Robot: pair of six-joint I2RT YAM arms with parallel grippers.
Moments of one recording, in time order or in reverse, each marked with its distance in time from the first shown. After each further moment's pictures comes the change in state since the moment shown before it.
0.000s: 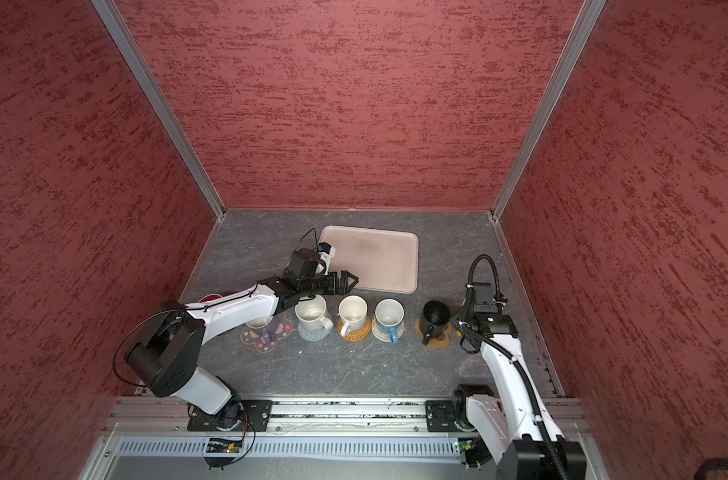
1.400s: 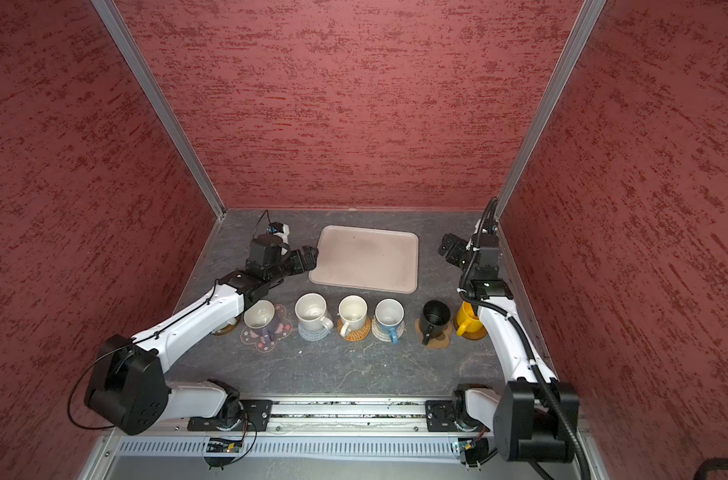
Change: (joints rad) left arm 0.206 -0.246 0.016 -0.147 -0.302 0.027; right arm 0.000 0.307 0.224 0.799 -0.139 -0.390
